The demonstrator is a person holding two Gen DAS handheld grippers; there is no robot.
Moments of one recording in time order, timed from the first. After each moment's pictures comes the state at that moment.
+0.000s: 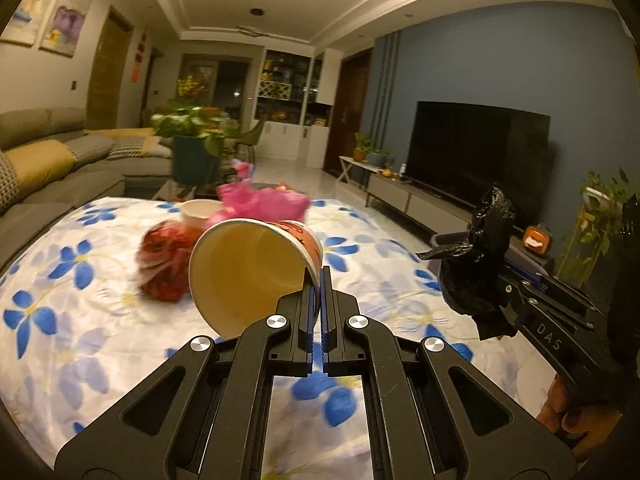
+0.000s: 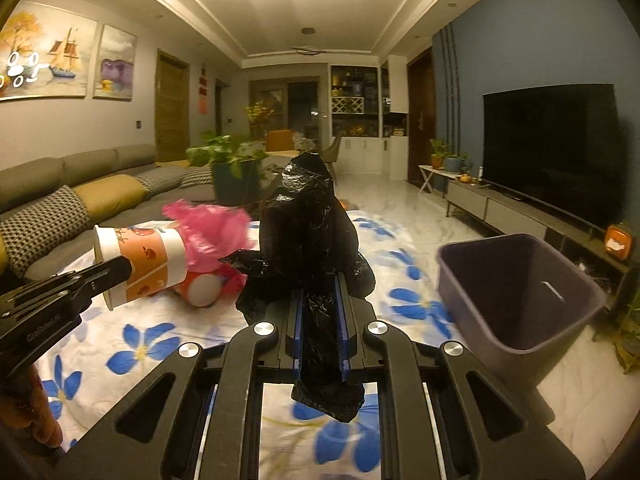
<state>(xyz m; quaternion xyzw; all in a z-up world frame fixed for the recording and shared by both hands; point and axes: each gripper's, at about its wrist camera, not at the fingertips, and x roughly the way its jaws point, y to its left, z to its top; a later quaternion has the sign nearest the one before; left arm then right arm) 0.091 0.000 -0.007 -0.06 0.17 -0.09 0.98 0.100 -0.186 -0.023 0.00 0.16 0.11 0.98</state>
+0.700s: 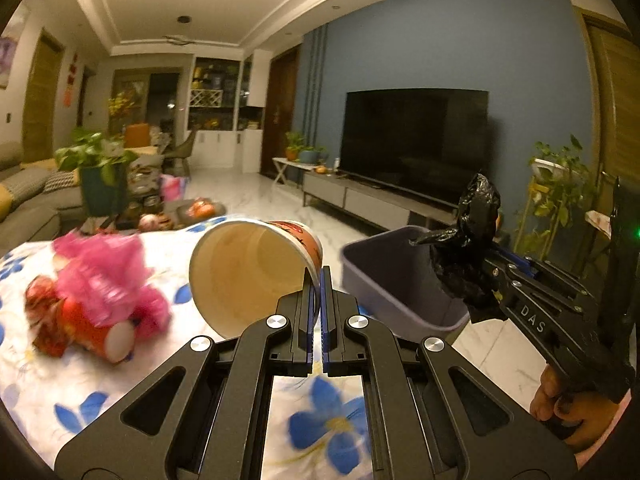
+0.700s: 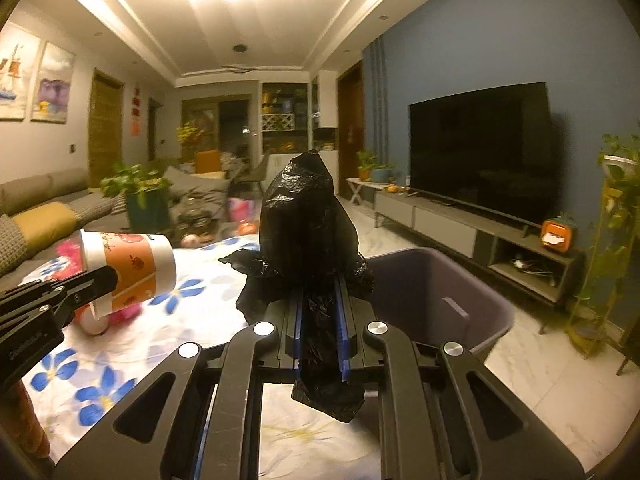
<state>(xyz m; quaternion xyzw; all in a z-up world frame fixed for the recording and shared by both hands) 0.150 -0.120 0.007 -0.02 0.16 -0.20 0.97 0.118 -0.297 -0.014 0.01 0.13 -0.02 0.99</state>
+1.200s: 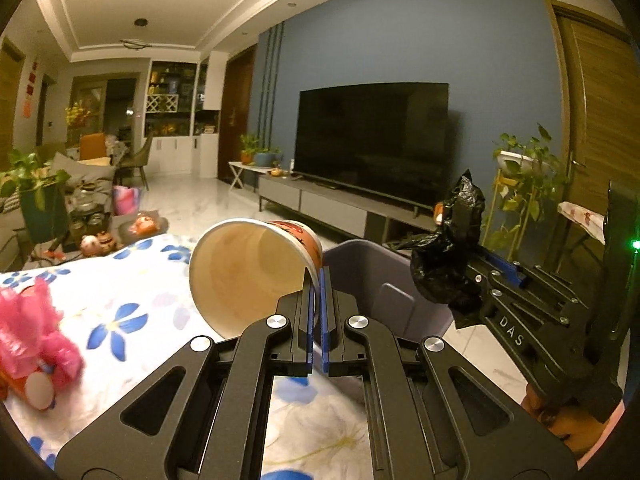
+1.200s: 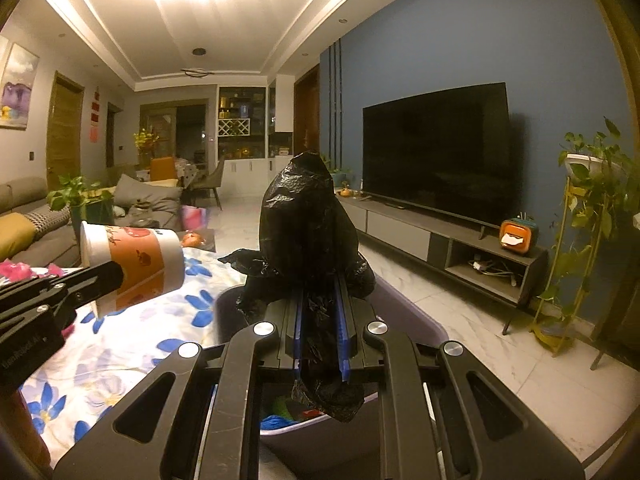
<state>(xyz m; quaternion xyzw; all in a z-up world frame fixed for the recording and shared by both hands) 0.194 -0.213 0.013 0.00 0.15 -0.27 0.95 0.139 -0.364 -0.020 0.01 0.13 -0.10 0.99</state>
